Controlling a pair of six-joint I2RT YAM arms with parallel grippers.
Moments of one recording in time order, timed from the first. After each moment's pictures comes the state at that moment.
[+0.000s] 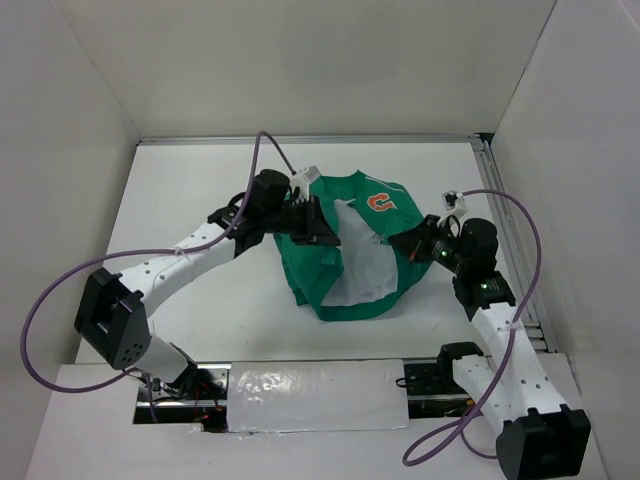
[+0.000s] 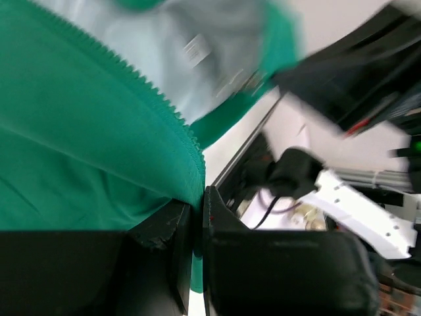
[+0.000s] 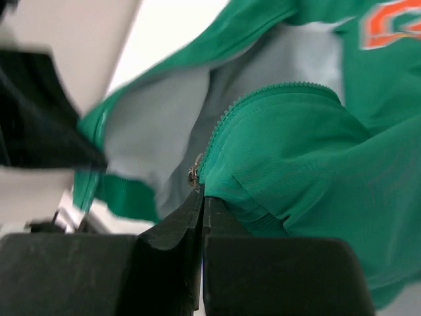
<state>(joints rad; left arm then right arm) -0.62 1.49 1.19 -0.28 0.53 -0.71 0.08 0.77 0.60 -0.14 -0.51 0.55</state>
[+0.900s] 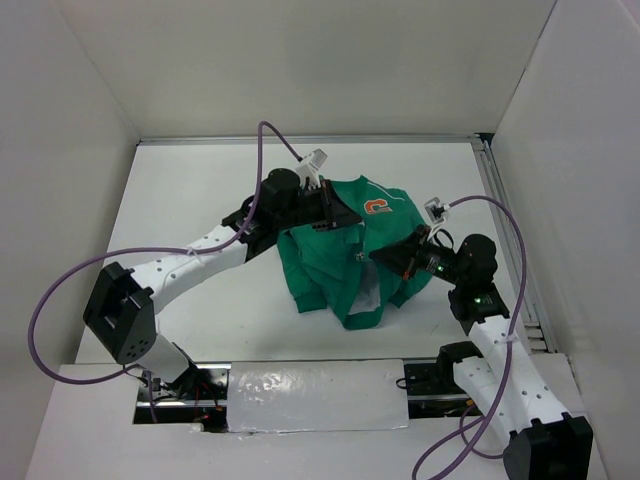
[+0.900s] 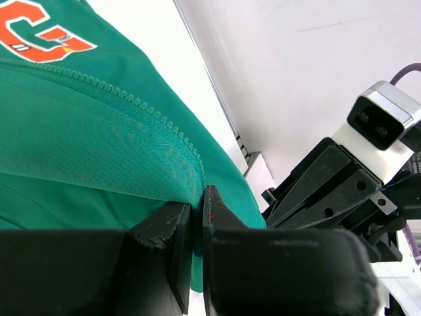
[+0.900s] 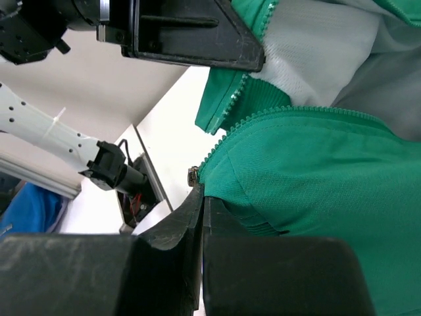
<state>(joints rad) -0.71 1.54 1.22 0.06 0.34 -0.85 0.15 0.69 0.46 0.21 -0.89 0.60</state>
